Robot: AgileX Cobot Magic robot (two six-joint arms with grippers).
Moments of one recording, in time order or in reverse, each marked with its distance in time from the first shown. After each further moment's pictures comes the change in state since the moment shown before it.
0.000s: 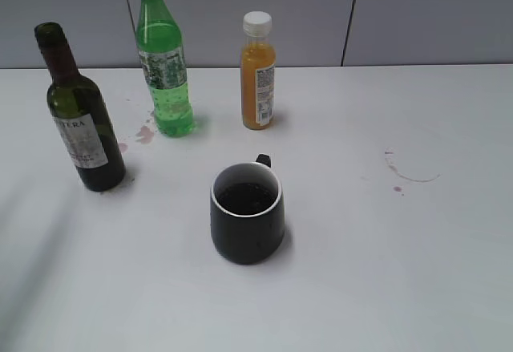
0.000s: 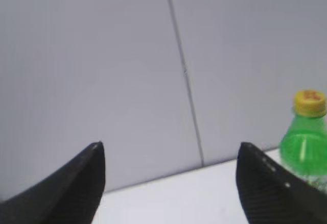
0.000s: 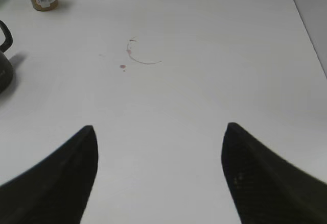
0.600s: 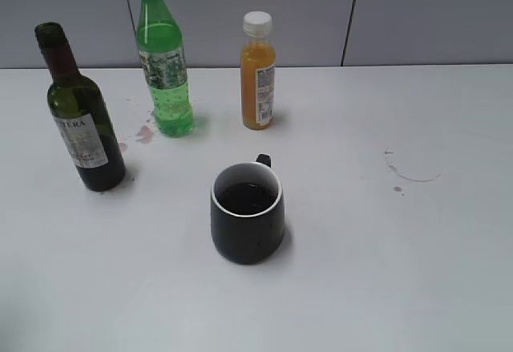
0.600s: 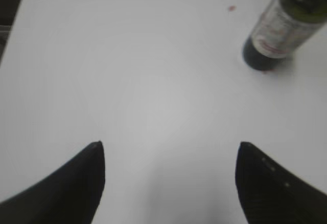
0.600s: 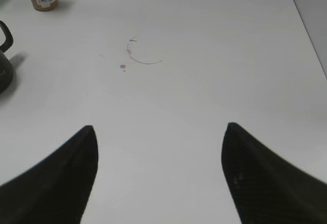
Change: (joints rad) left arm 0.000 -0.279 -0.111 -0.469 1.184 0.261; right arm 0.000 0.000 0.000 0.000 0.000 0.000
